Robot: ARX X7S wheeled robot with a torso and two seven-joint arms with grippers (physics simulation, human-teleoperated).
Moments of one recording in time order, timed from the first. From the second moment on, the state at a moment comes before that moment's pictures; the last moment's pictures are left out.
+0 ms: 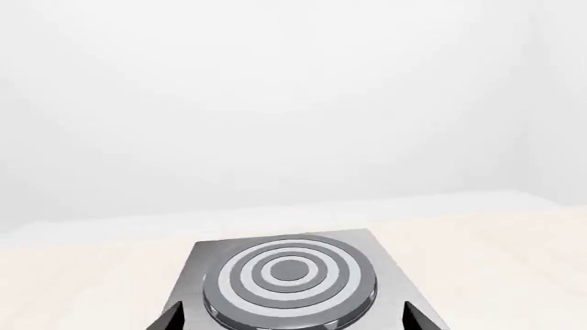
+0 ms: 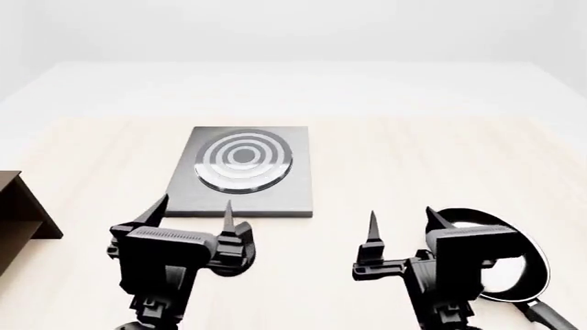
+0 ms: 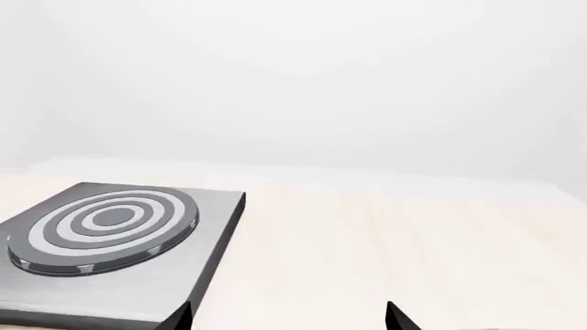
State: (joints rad) left arm -0.09 -0.21 0.15 0.45 -0.18 -0.36 -0.13; right arm 0.07 0.29 -0.12 -0.55 0.30 0.55 0.20
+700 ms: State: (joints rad) left arm -0.04 -0.24 0.10 0.39 -0.22 -0.25 -0.13; right arm 0.83 0.79 -0.13 -0.69 1.21 1.49 0.39
